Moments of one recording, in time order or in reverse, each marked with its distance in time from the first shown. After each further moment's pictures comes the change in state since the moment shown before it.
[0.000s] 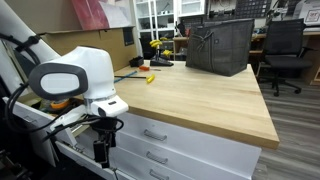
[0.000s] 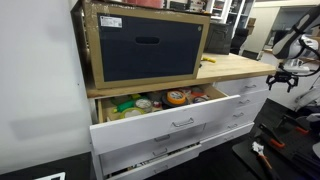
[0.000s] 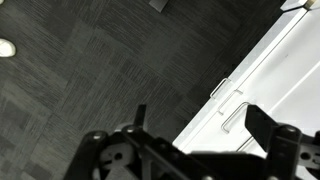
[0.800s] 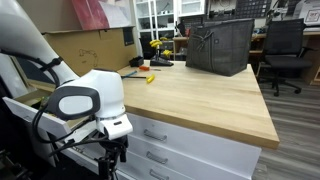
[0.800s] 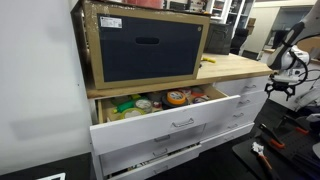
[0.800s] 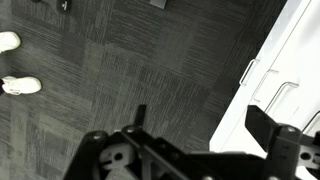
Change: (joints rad) arm 0.029 0.200 -0.044 0.085 0.073 0.071 0.219
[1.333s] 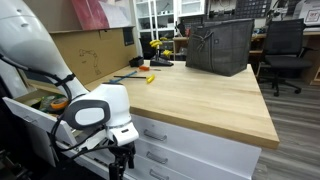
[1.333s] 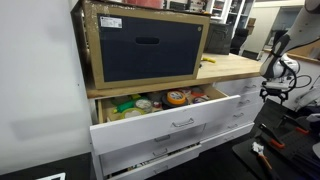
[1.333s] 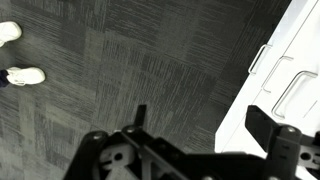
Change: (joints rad) arm 0.044 0.182 -0.015 0.101 0.007 0.083 0.084
